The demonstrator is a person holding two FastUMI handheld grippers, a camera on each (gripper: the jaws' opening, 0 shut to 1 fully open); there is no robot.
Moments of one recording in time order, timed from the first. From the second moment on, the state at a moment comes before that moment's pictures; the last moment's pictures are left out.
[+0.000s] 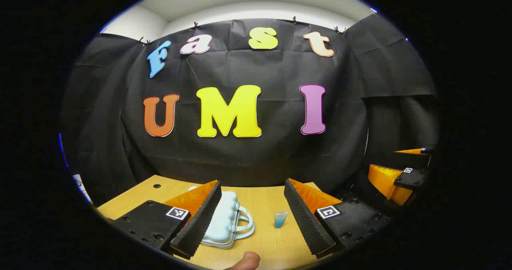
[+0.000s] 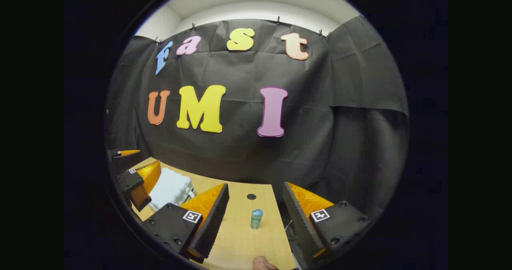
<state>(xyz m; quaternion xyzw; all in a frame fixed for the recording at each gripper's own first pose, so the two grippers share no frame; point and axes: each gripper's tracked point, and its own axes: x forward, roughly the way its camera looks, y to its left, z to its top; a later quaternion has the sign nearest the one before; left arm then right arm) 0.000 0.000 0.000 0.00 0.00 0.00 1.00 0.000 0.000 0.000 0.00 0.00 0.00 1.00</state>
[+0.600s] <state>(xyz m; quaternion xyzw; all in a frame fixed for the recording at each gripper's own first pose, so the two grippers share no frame) 0.008 0.006 -0.003 -0.01 0.00 -0.01 1.00 0.004 0.004 0.004 0.00 0.00 -0.01 1.00</state>
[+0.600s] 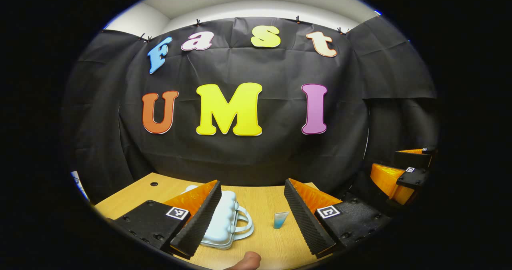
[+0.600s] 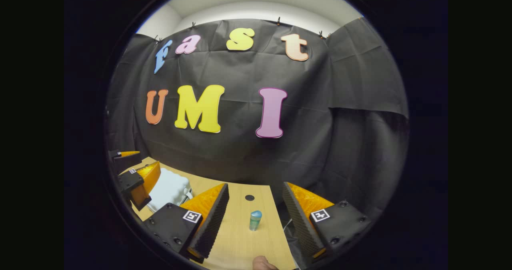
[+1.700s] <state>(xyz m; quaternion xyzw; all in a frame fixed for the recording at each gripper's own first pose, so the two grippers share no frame) 0.079 0.013 -0.187 0.37 0.09 0.03 0.92 0.062 -0.107 -0.052 0.06 0.04 -0.06 1.00</state>
